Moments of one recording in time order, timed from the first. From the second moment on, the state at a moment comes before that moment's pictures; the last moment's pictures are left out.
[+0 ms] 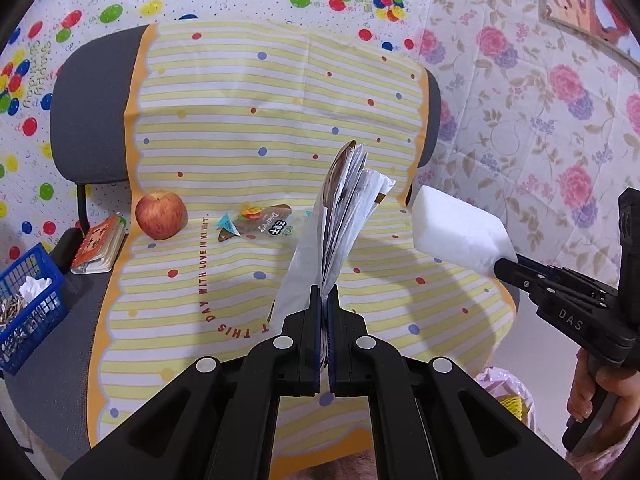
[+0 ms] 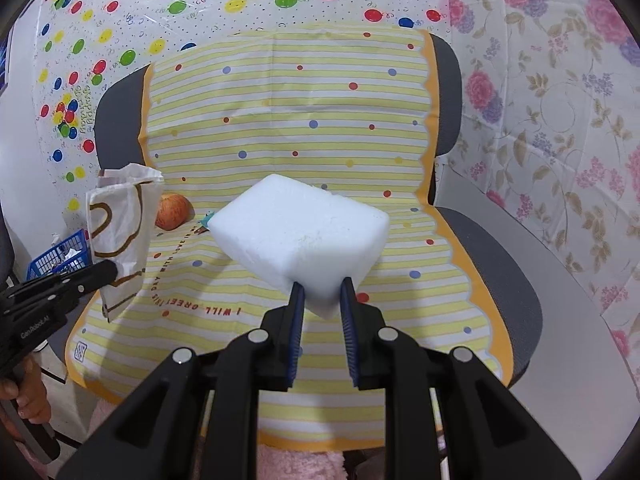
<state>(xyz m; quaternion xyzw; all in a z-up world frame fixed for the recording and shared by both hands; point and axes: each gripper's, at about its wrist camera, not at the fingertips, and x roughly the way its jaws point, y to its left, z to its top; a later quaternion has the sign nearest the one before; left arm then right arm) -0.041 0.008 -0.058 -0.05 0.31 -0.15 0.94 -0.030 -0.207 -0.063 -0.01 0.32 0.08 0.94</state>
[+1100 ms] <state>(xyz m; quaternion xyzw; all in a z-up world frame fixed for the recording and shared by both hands) -0.125 -0.222 -0.127 0.04 0.34 -0.46 0.82 -0.244 -0.380 -0.114 0.07 0.35 -0.23 0.90</state>
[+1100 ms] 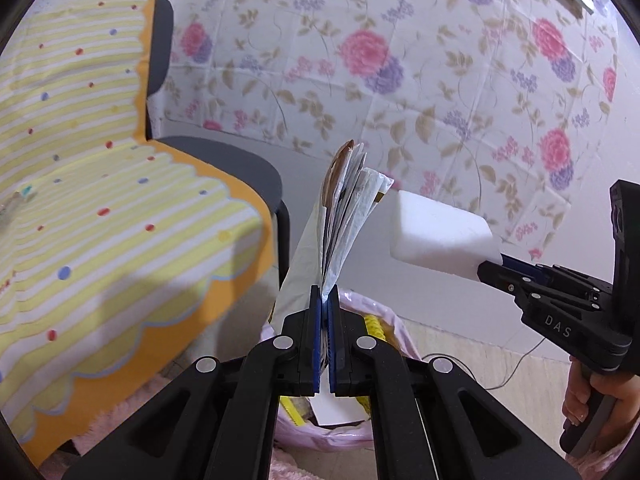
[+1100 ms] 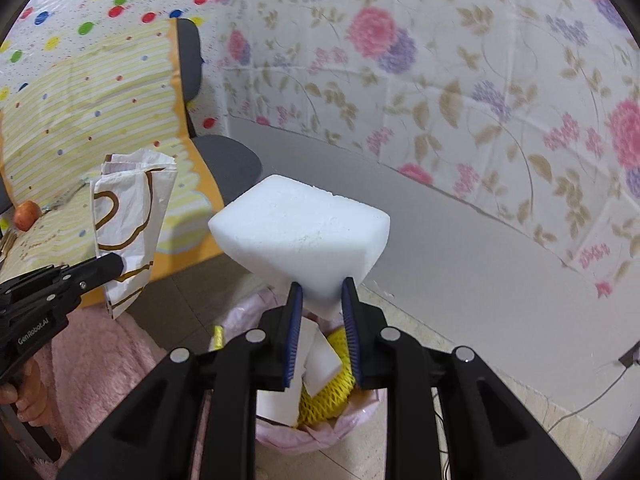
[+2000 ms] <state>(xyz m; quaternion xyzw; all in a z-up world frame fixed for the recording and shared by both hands) -0.093 -0.227 -0.141 0.06 0.38 -0.41 0.83 -0.224 -0.405 -0.157 0.11 0.40 -0.21 0.88</state>
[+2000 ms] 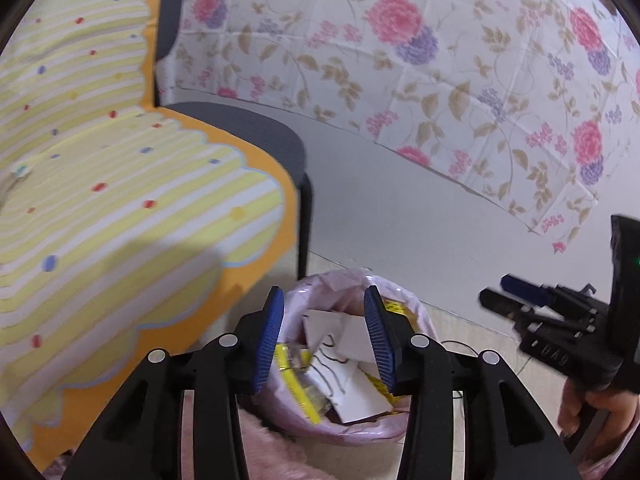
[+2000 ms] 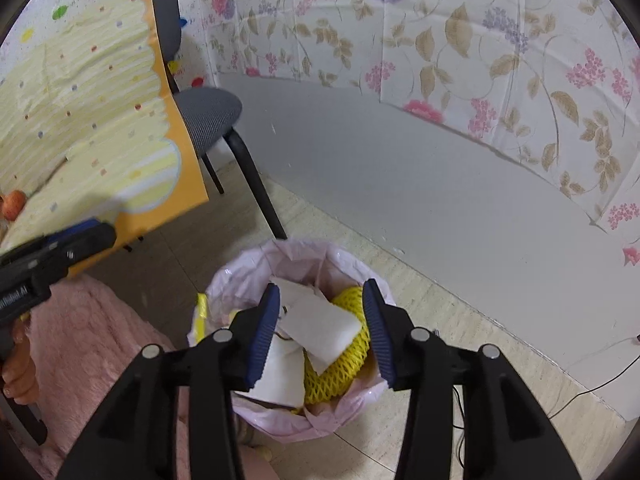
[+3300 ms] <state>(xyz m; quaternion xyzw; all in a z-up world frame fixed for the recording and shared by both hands) 0.001 0.096 -0.078 -0.04 0.35 0.01 0.94 0.030 -0.125 -0.078 -0.06 0.35 0.15 0.92</state>
